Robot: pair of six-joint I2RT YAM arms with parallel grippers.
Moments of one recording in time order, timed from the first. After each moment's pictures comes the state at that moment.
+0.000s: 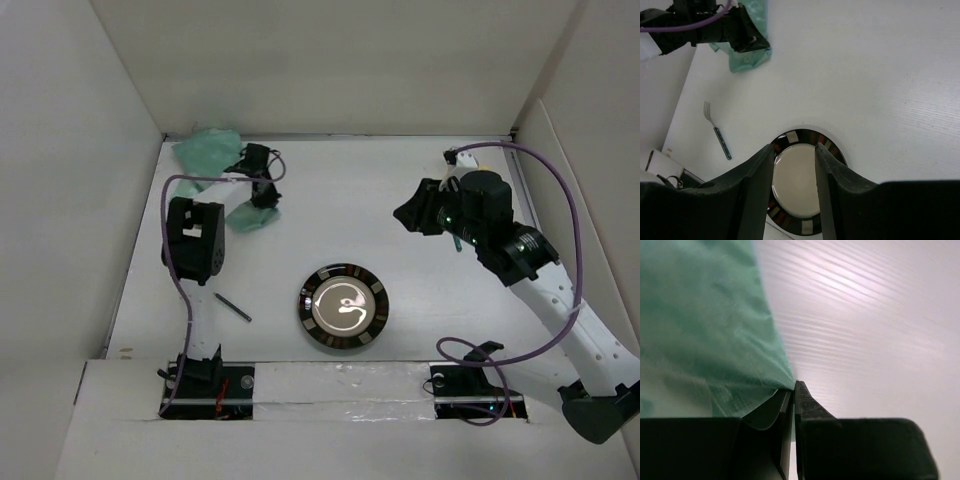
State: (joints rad) left arm -0.15 2.08 1.51 -0.43 -0.07 -0.56; right arm 0.51 1.01 1.20 -0.58 -0.07 0.48
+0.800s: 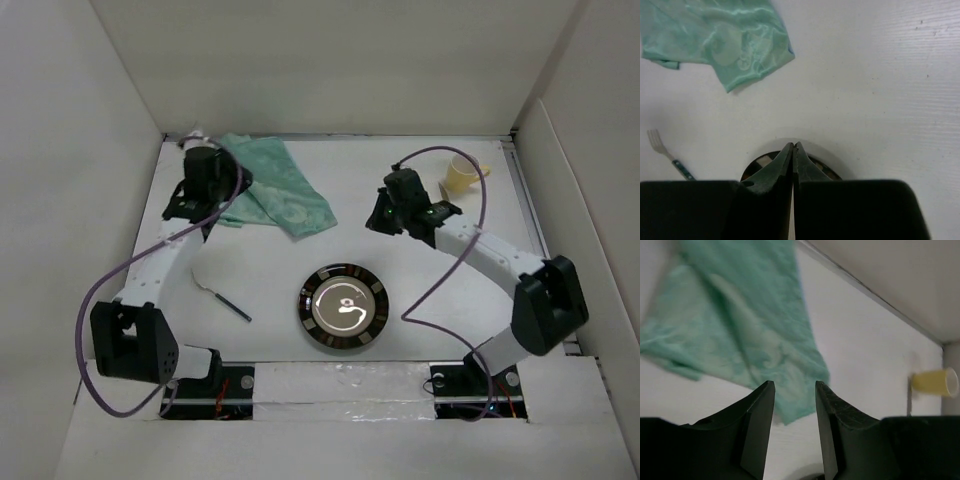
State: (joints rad) left arm -0.26 1.41 1.19 -0.23 -0.03 -0.65; right arm 0.54 1.46 1.13 -0.36 0.06 0.69
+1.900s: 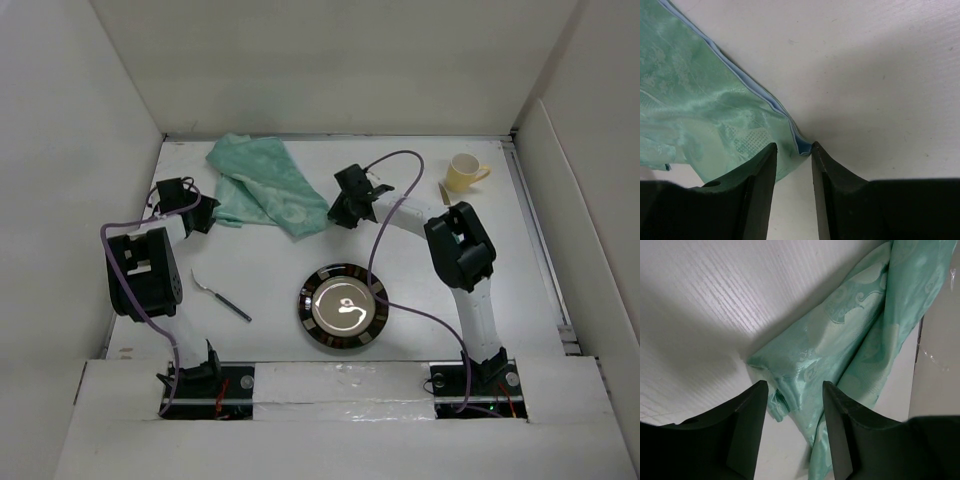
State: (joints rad) left arm 0.20 1.75 0.97 0.00 0.14 -1.08; right arm 0.59 2.17 1.60 -0.33 0.14 1.06
